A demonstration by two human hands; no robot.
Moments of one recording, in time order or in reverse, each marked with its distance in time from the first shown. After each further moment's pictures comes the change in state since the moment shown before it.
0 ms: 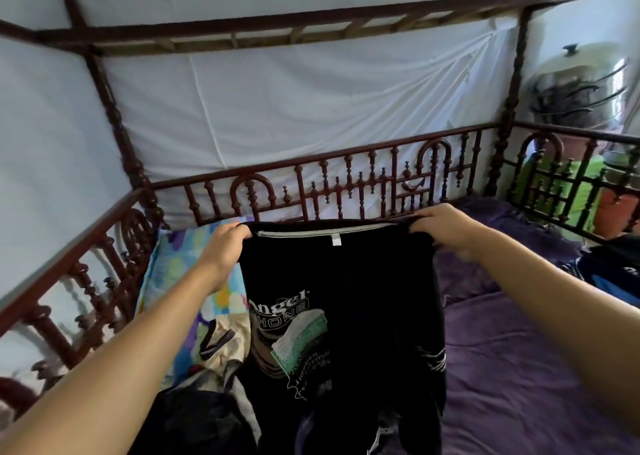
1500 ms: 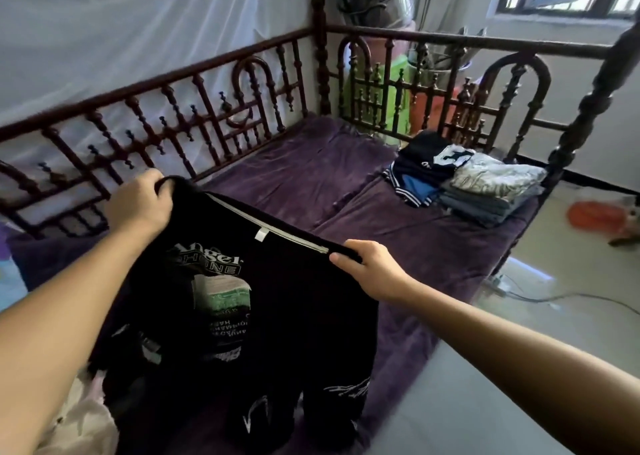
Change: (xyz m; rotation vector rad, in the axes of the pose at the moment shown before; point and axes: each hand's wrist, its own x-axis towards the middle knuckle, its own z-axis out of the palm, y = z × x) left_hand 0.109 0.006 0.378 0.895 0.083 0.443; right_hand -0.082 0.260 -0.168 -0.152 0.229 0.015
